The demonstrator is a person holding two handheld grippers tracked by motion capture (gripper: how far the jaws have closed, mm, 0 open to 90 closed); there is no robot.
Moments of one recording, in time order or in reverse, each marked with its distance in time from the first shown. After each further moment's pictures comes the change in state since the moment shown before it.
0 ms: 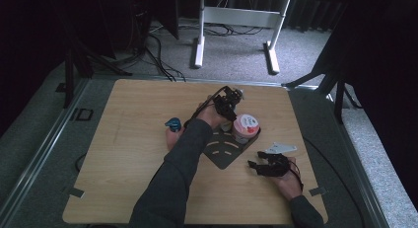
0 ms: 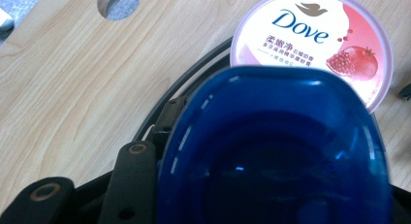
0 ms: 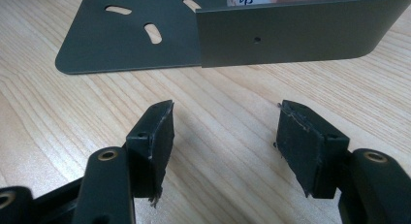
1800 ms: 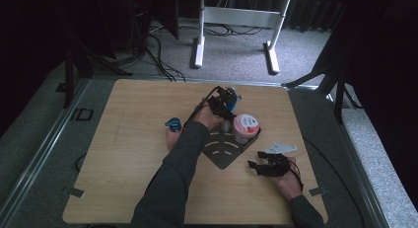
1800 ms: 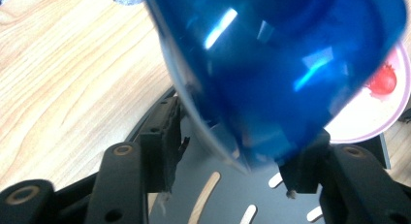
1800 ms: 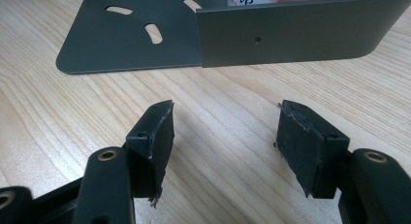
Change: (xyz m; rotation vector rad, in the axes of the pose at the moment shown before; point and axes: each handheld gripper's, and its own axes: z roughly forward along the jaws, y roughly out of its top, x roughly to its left) left arm 0.012 -0.017 0.006 -0.049 -0.039 -0.144; right arm 0.000 0.000 0.000 0.002 0.003 0.001
